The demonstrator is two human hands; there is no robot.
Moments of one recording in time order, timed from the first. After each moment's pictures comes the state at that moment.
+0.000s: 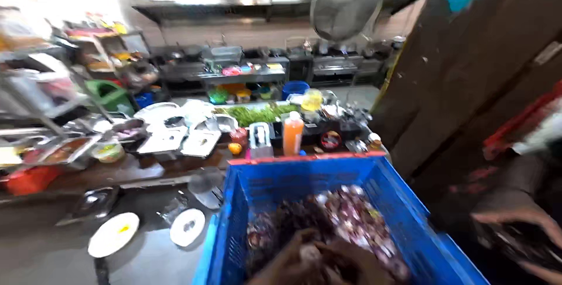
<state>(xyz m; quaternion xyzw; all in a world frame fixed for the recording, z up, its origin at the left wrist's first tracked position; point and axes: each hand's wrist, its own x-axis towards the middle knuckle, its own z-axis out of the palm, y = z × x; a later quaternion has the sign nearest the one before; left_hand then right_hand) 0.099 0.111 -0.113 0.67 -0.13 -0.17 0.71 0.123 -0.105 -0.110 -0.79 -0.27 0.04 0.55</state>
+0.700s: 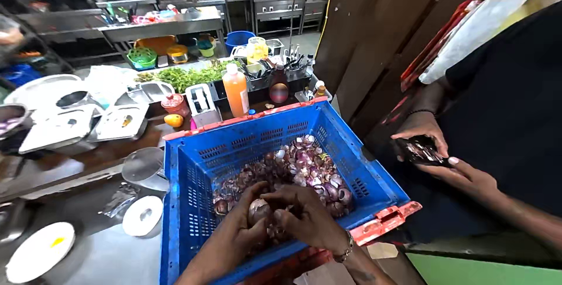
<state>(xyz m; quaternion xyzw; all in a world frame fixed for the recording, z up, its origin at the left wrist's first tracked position) 0.113 0.123 -0.110 0.77 -0.15 -0.18 0.59 0.140 -0.102 -0.120 -0.76 -0.28 0.07 0.57</state>
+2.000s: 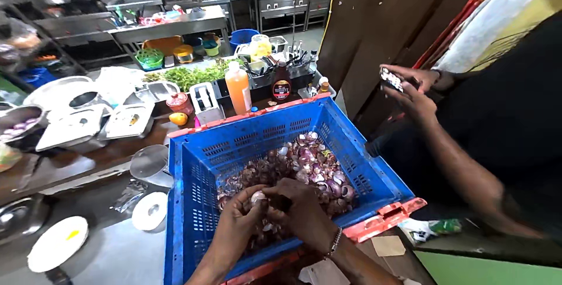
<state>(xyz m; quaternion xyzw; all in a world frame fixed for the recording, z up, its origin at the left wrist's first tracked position) 0.104 0.101 -0.123 0.70 0.01 -0.07 0.71 0.135 -0.083 -0.126 -0.86 -0.23 -0.06 0.45</state>
